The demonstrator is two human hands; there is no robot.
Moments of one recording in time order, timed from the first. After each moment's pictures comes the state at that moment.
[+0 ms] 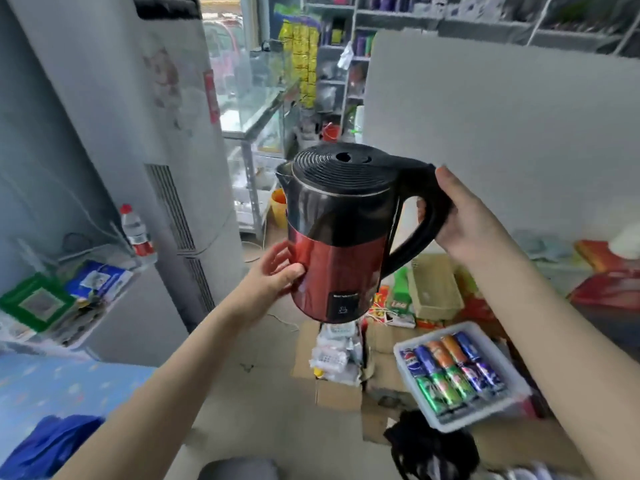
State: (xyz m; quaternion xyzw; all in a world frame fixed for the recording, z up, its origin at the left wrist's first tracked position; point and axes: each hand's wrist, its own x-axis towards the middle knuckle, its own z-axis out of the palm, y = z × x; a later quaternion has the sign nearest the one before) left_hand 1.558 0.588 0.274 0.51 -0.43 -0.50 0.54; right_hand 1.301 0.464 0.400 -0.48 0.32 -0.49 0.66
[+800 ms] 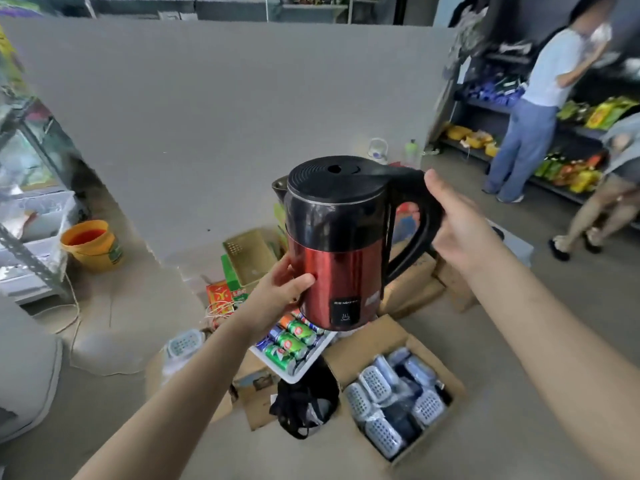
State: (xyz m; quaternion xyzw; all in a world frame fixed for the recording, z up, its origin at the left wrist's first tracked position) left_hand 1.112 0.526 0.265 0.37 -0.56 -0.65 0.35; right_hand 0.841 0.554 0.381 -0.38 0.44 -0.64 0.50
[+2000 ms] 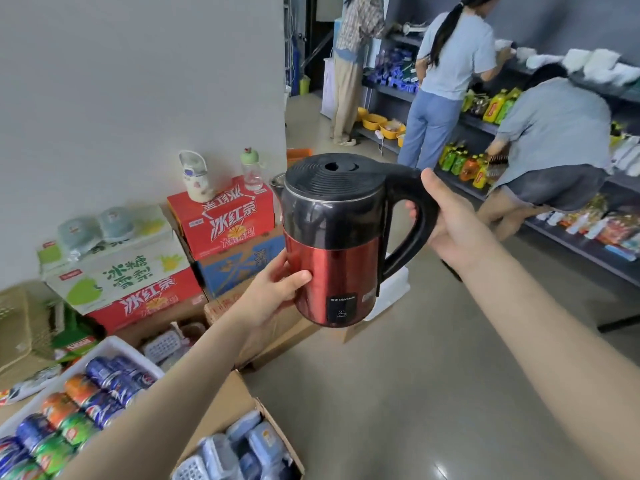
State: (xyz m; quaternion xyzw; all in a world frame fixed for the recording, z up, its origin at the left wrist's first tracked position) left_hand 0.454 0.352 0.252 0.35 -0.55 -0.70 0.30; right_hand 0.196 0.409 0.369 -0.30 0.54 -0.64 0.45
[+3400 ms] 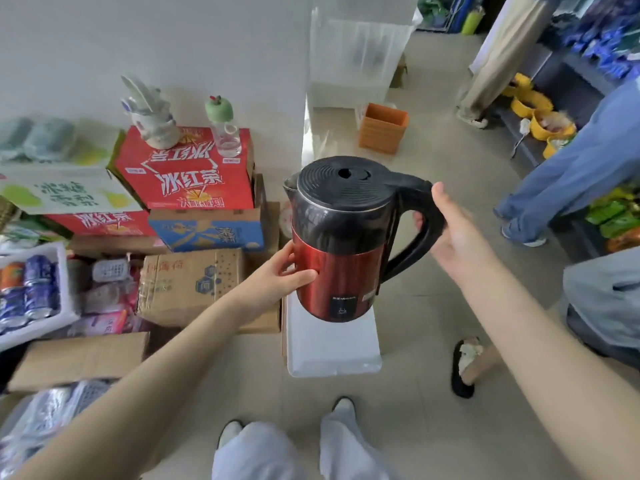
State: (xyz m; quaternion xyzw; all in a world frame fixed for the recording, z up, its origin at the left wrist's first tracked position) left_hand 0.048 0.079 0.167 0.54 -0.45 -0.63 0.33; right_hand -0.208 -0.010 0.254 -0.37 0.49 -0.48 0.63
